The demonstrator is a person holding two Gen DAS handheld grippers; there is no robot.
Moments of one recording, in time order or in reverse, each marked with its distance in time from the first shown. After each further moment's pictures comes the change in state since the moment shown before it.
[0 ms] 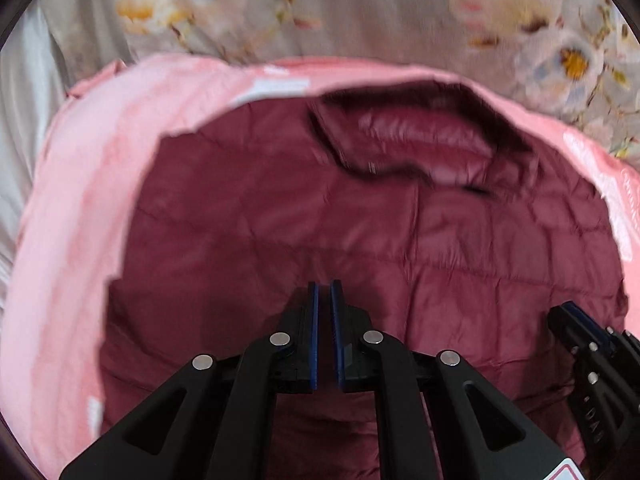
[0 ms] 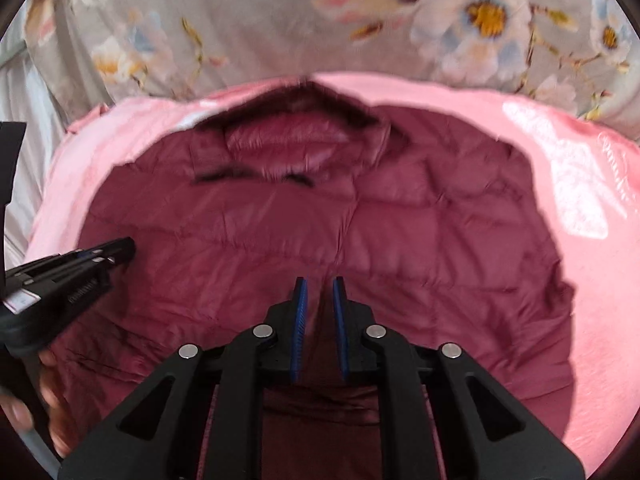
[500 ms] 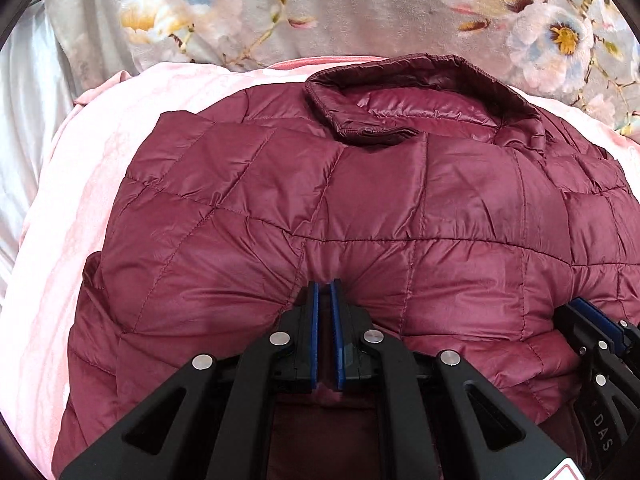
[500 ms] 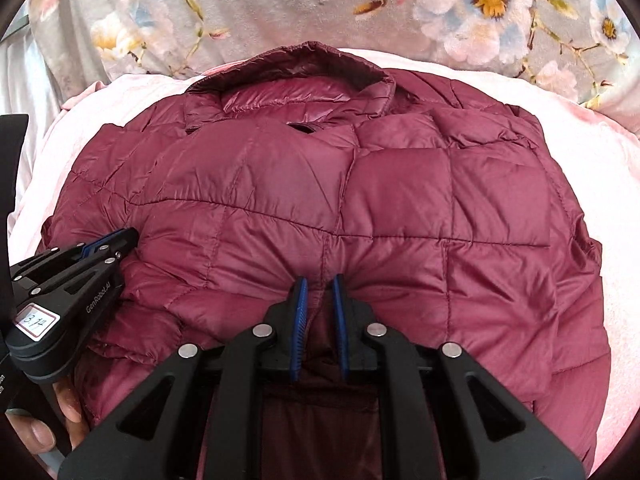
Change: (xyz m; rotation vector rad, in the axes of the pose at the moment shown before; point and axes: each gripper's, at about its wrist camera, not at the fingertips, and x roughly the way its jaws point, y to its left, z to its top) left arm 0.013 -0.008 -0.035 0.043 -0.100 0.053; right arm 0.012 0.004 -0.029 -0.023 -0.027 -0.023
